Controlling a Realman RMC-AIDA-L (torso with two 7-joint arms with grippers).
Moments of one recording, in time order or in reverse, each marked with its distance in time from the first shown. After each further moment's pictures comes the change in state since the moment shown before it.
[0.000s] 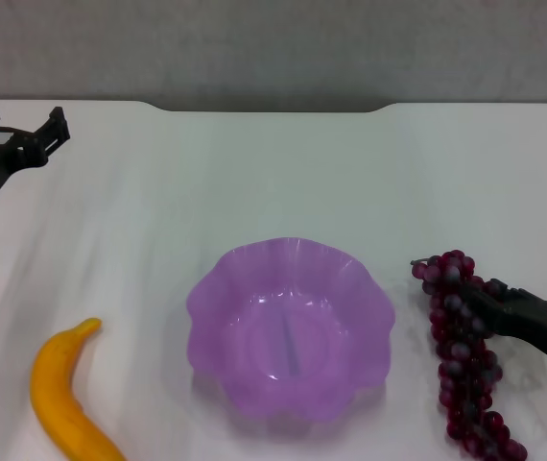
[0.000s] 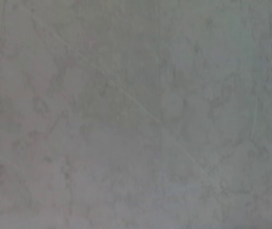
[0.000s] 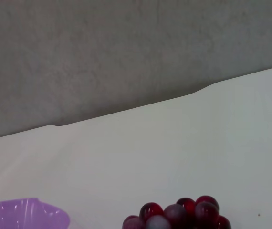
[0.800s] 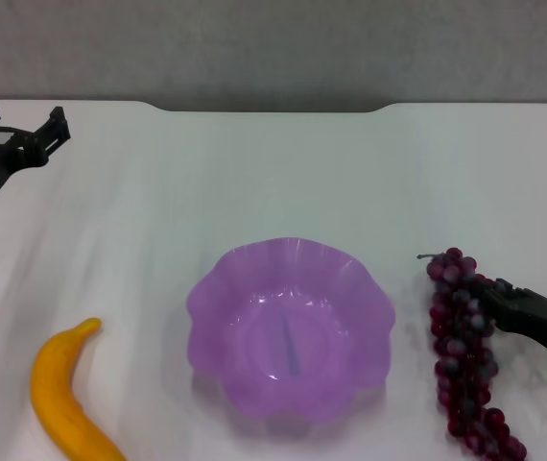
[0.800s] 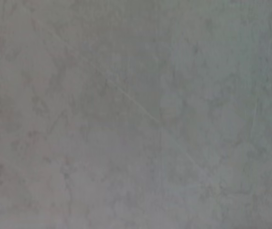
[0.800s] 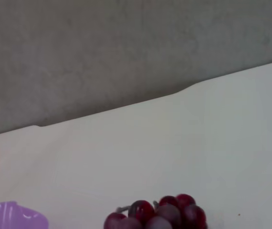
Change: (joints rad) left arm 0.000 0.000 0.001 -0.001 0.000 0.000 -0.002; right arm 0.006 0.000 0.014 -0.003 0.009 -0.047 0.000
